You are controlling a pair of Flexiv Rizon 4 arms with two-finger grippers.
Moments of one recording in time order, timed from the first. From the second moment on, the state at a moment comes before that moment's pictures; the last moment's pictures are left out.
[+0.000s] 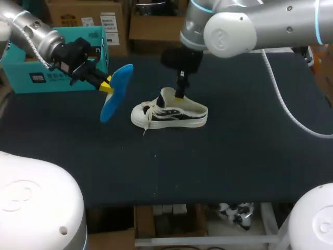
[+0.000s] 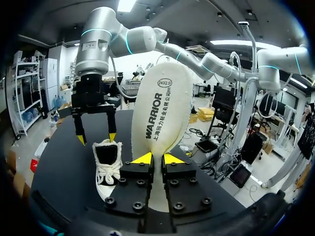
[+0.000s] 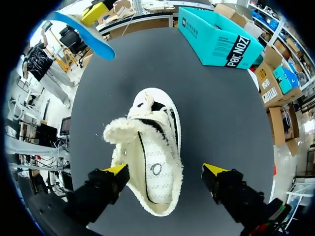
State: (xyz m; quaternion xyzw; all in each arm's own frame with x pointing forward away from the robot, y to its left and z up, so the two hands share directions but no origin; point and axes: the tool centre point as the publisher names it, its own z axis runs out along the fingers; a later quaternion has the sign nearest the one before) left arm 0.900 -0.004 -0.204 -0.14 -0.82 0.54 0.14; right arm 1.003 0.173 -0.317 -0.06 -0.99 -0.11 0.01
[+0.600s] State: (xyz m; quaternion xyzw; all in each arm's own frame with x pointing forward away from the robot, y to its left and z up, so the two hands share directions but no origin) left arm 0.896 0.012 -0.219 -0.10 -0.83 0.54 0.10; right arm 1.010 0.178 -0.343 -0.09 -1.00 -0.01 -0.01
